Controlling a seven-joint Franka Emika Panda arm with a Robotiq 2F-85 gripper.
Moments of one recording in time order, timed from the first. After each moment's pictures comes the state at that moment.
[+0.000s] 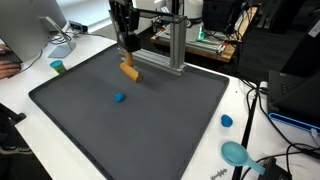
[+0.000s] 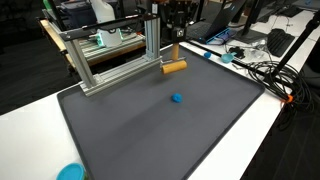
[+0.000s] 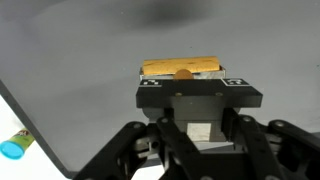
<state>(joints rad) -0.07 0.07 0.14 -2.04 -0.16 2.22 0.46</state>
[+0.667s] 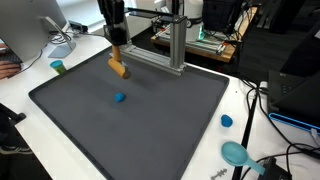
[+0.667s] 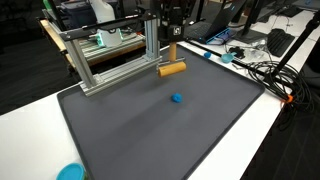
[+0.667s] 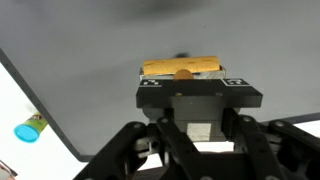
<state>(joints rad) -0.05 0.07 0.05 -2.00 -0.14 2.23 0.39</state>
